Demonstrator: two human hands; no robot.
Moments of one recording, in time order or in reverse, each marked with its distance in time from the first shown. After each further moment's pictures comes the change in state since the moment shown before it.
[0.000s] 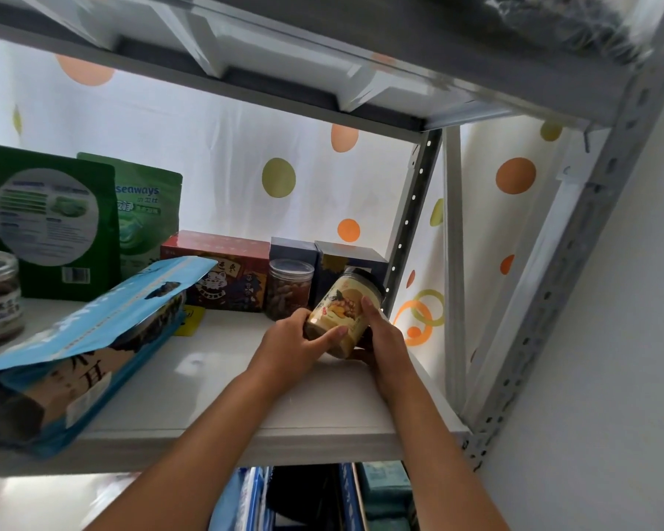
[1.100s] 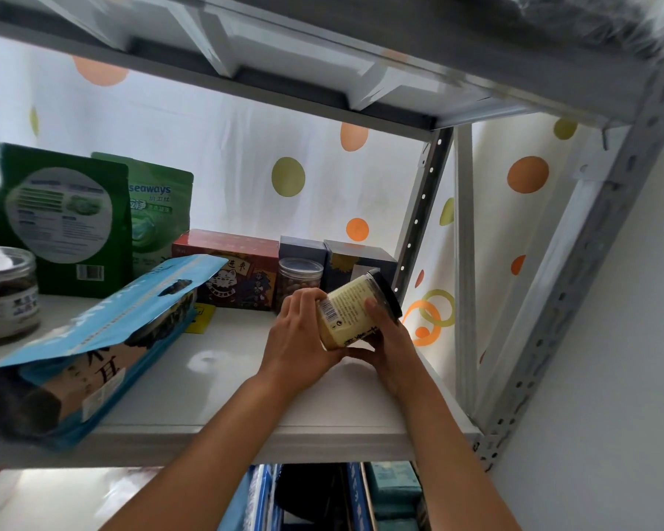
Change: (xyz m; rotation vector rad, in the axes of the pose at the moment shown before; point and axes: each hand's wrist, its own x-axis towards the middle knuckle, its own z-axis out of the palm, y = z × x) left_hand -0.001 -0.004 0.004 0.264 0.268 0.319; right_hand -0.009 0.000 -0.002 0.134 -0.159 -0.095
